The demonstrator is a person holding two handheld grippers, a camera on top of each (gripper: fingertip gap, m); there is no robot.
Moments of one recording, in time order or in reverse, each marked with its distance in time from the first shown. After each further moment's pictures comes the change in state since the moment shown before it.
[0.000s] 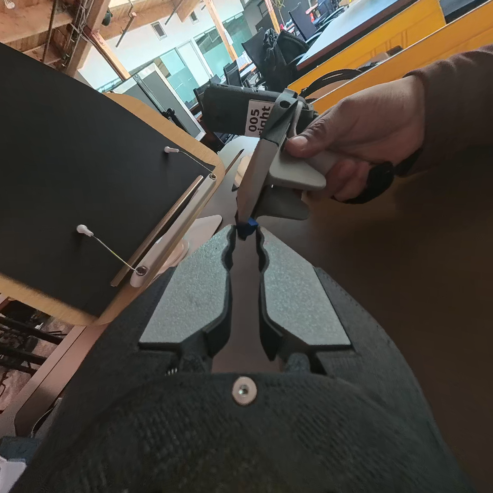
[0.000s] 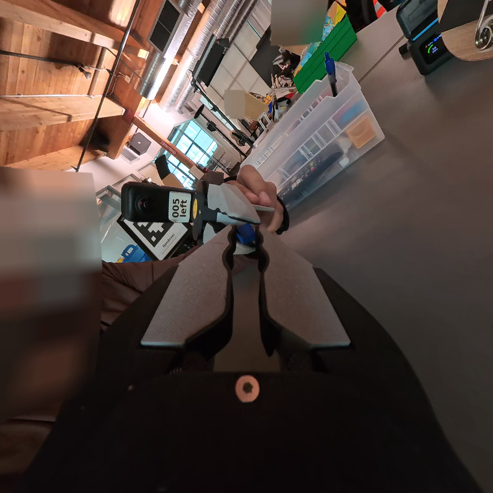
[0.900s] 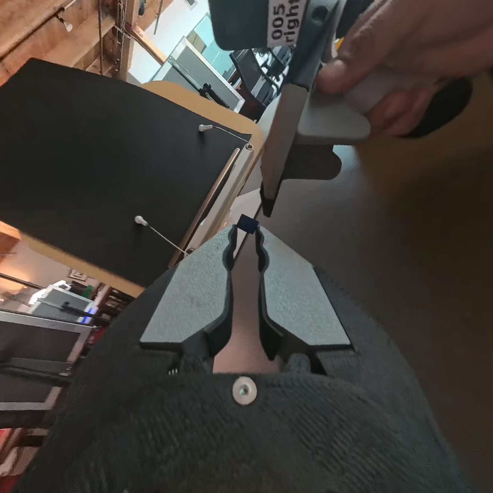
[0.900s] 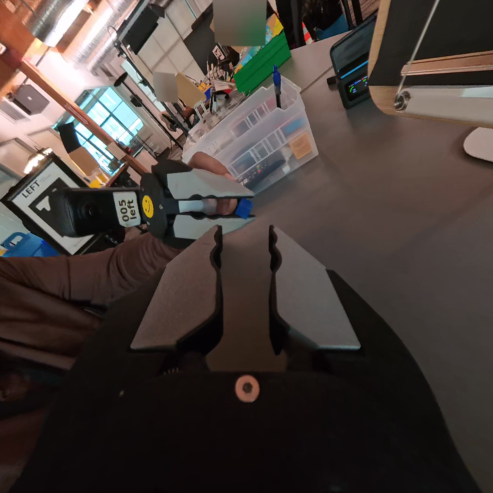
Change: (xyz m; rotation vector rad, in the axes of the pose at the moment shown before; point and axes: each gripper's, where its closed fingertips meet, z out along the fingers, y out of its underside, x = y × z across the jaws) left arm -0.024 0.020 -0.001 -0.132 -0.178 0.245; right arm 0.020 -0.005 -0.009 -0.030 0.265 -0.209
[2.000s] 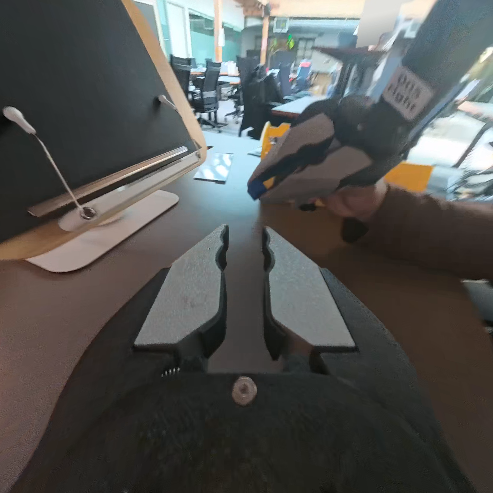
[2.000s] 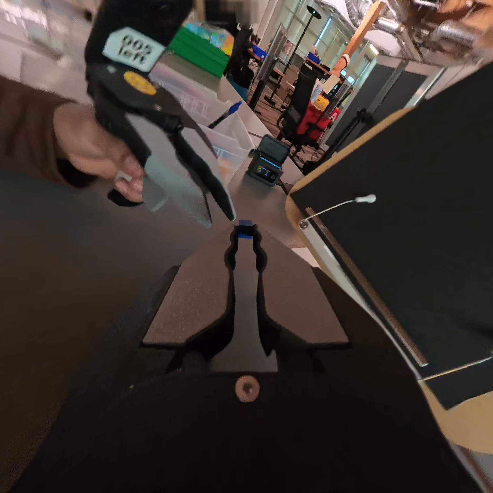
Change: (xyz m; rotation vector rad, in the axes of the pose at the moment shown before) left arm 0.005 -0.013 -0.007 0.152 0.373 -0.840; right arm -0.010 -0.021 -0.015 0.000 0.464 -1.014
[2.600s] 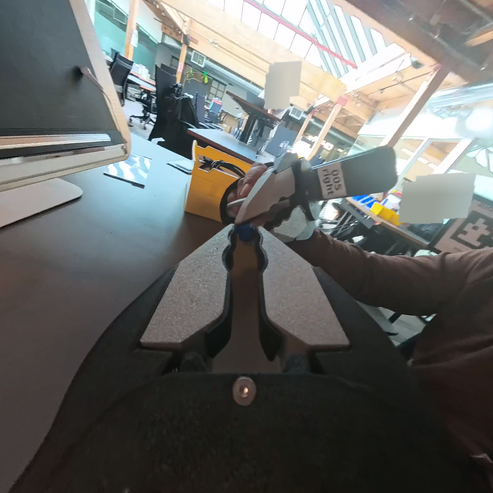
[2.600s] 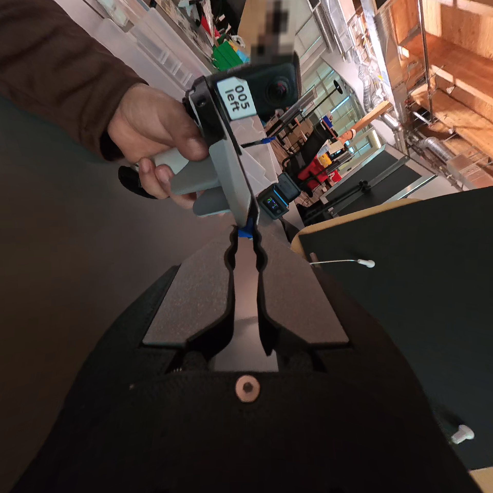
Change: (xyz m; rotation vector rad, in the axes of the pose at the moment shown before) left arm 0.026 -0.014 -0.007 0.083 0.333 -0.315; right arm -0.033 -0.015 0.007 0.098 -0.062 -0.327
